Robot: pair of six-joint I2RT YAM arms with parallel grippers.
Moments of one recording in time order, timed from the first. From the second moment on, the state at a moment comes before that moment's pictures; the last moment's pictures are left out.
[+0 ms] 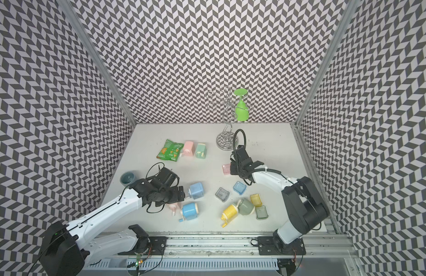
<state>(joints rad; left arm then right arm) -0.62 1.08 0.69 -0.85 -0.03 -0.78 0.52 1.57 0.93 -0.26 0.11 0.48</state>
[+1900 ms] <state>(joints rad) -0.62 1.11 1.02 -0.64 0.05 0.23 0.48 1.48 0.88 -0.26 0.10 0.53</state>
